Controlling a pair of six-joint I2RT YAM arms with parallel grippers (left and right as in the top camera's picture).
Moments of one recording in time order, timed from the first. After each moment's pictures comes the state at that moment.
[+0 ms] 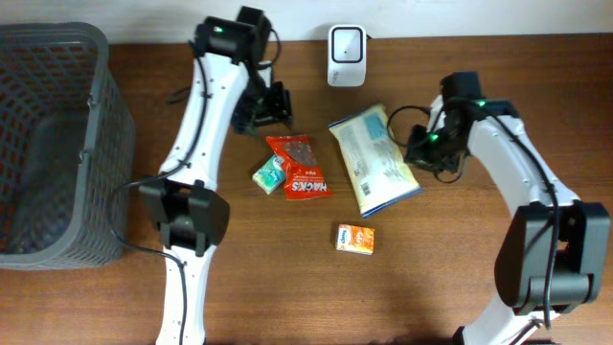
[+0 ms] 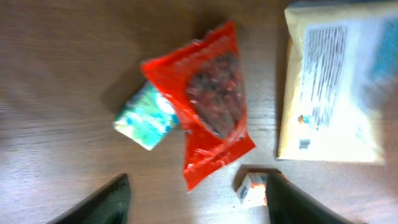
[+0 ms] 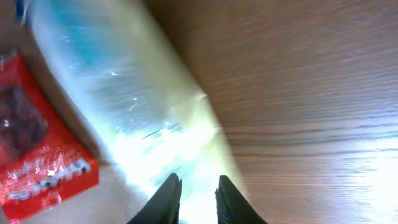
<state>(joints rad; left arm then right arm) -0.30 2.40 2.58 -1.69 0.22 -0.38 0.01 1.87 1.44 -0.95 -0.27 0.32</state>
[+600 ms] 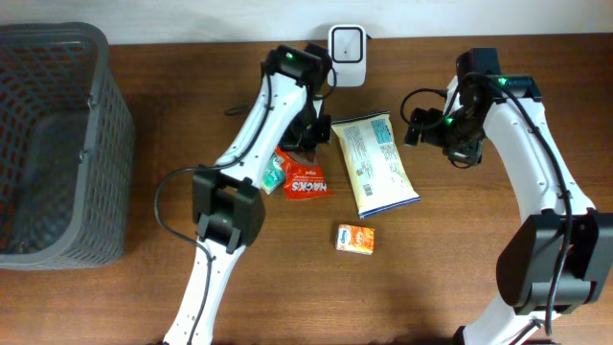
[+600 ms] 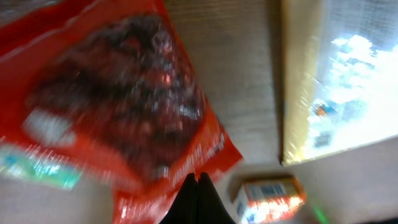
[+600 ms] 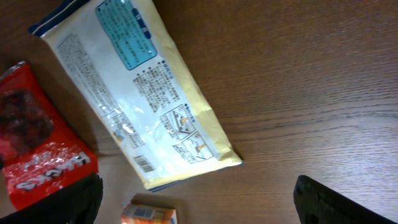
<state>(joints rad) -0.46 2.57 2.58 -1.65 0.22 -0.36 0.00 1.87 1.62 -1.14 -0.20 0.29</state>
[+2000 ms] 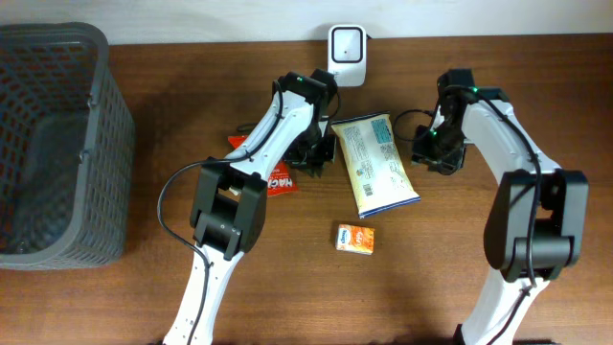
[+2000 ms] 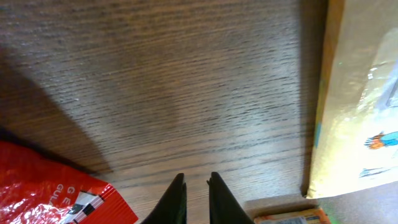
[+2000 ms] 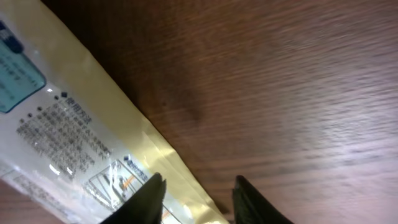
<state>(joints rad) -0.49 2.50 2.23 -1.39 0.24 -0.36 0.00 2.07 1.55 -1.01 -0.17 0.32</state>
